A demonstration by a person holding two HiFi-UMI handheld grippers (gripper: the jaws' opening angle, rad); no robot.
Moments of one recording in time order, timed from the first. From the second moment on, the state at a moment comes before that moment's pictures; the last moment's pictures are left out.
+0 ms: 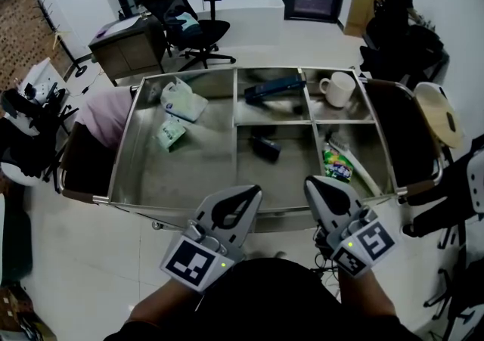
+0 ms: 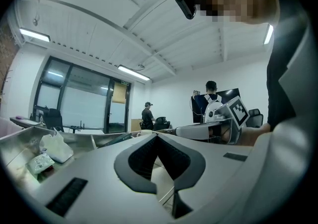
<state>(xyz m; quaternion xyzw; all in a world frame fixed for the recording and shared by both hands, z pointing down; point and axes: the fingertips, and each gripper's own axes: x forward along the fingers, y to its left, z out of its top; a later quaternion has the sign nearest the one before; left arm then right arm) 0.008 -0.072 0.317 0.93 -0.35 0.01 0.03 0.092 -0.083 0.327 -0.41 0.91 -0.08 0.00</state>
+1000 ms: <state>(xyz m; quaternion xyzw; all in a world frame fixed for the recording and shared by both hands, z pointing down) 0.007 -0.068 0.321 0.93 -0.36 0.01 0.04 0.088 -0.071 0.328 -0.41 0.91 -0.09 0.00</state>
